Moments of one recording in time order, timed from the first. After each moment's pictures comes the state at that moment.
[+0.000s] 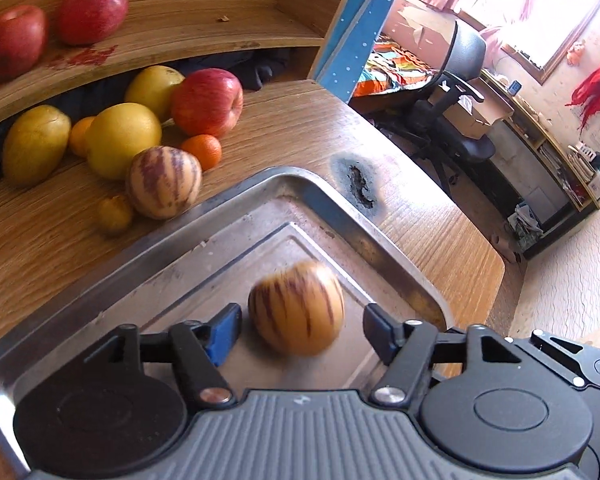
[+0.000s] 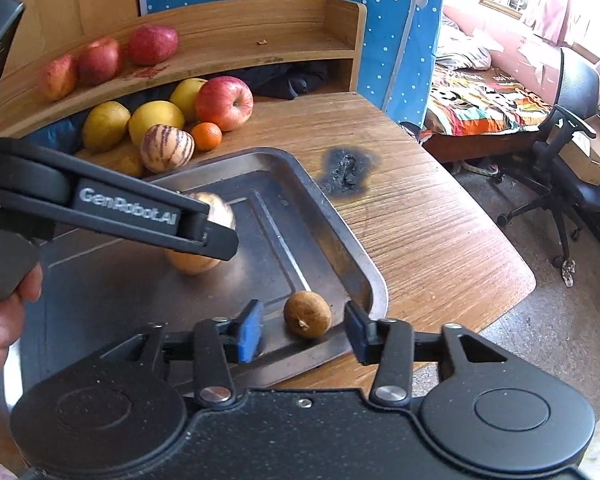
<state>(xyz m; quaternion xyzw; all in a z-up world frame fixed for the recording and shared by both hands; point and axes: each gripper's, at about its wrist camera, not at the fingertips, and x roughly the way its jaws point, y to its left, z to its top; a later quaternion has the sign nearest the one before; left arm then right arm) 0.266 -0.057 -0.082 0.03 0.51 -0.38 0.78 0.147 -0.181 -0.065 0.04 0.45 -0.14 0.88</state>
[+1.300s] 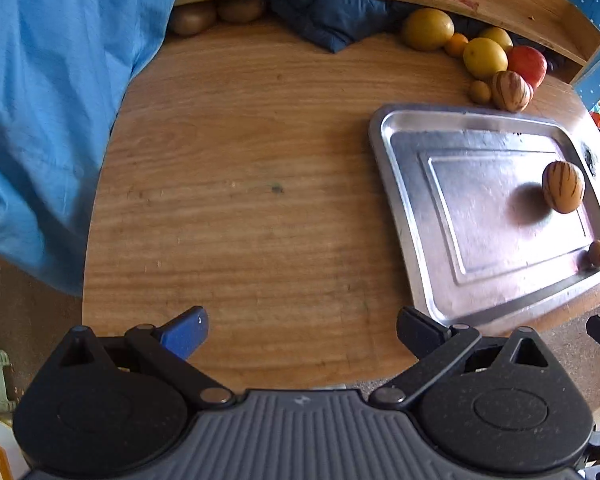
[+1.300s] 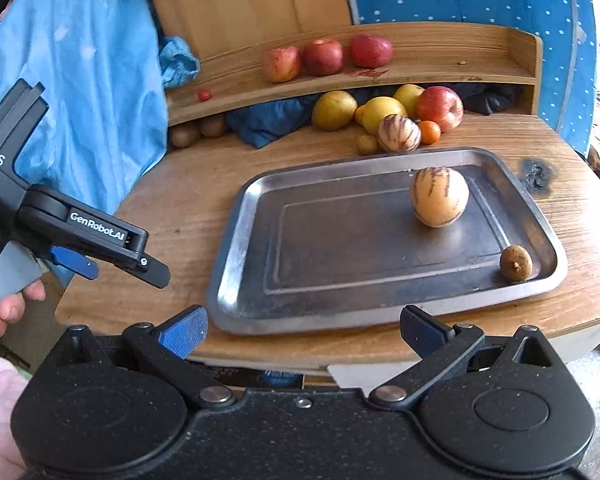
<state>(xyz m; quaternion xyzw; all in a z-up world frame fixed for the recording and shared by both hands) 0.179 0.134 -0.048 0.01 0.61 -0.02 0.79 0.084 -0.112 -0.047 0.07 0.42 0.12 0.90</state>
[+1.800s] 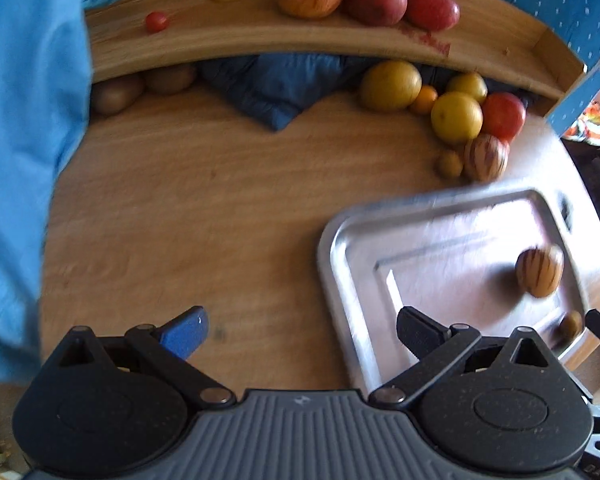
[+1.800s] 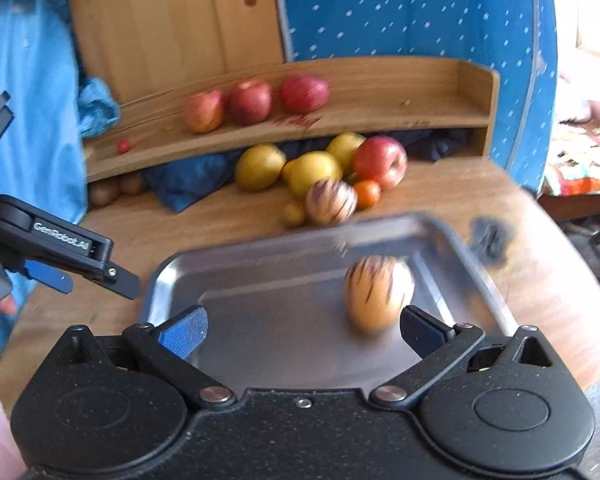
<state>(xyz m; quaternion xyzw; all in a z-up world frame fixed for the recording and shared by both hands) 0.276 0.108 -0.049 -0.01 0.59 -0.10 0.81 0.166 -0.126 -0.040 0.05 0.38 0.02 0.92</state>
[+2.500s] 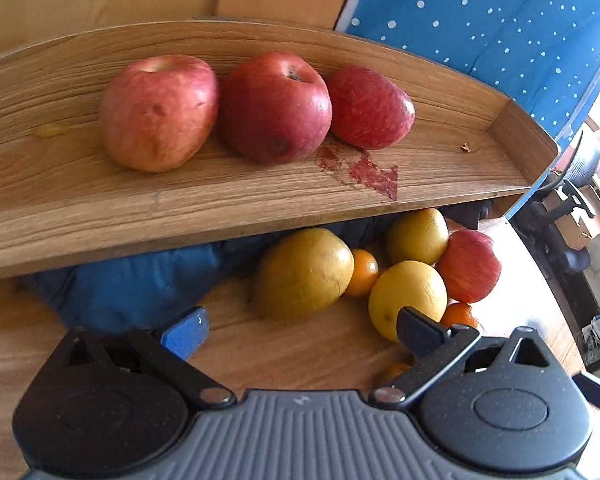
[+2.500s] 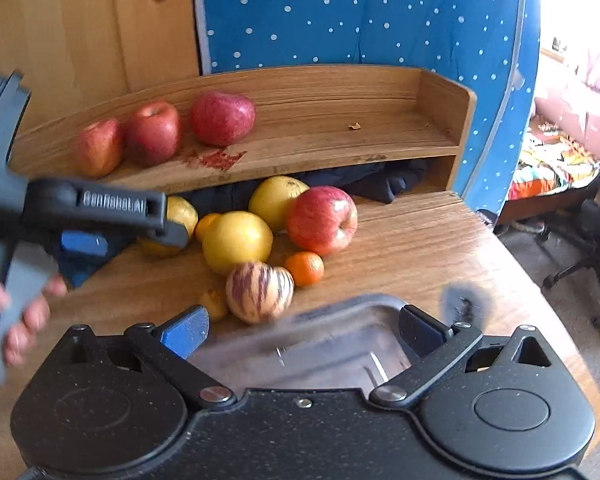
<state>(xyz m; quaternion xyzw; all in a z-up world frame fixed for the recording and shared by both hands) 0.418 0.033 -0.083 -0.03 0.48 -0.22 0.85 0.284 -0.136 -0.048 0.04 0.40 -0.08 0.91</state>
